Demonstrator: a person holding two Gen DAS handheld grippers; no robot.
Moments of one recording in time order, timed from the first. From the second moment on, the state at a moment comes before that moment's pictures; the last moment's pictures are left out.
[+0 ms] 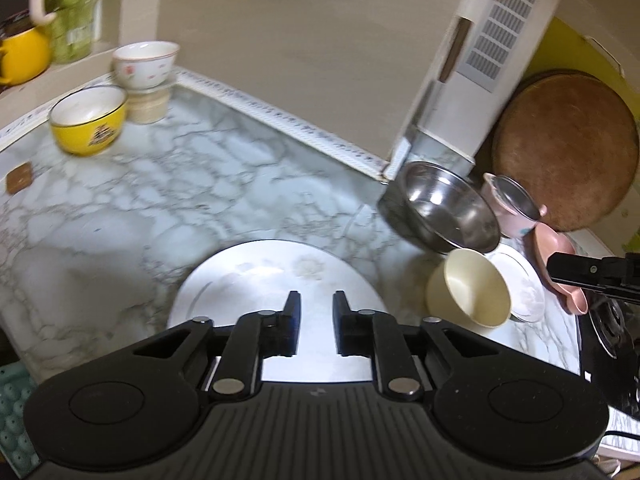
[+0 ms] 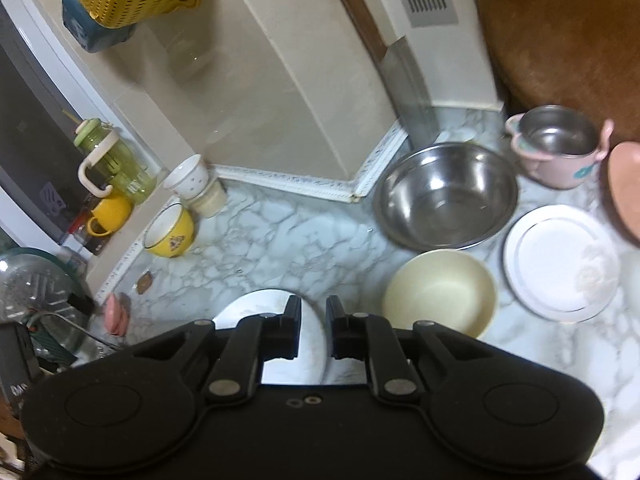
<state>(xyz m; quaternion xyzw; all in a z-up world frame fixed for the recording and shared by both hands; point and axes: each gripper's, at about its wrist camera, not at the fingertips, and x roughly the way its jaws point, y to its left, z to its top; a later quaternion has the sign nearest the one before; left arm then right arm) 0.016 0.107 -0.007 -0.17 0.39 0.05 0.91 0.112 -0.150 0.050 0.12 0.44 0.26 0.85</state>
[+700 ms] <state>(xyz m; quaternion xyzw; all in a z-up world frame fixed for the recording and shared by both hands) 0.058 0.018 -0.005 -0.09 0.35 0.00 0.93 0.085 -0.221 0.034 0.03 0.34 0.21 0.92</state>
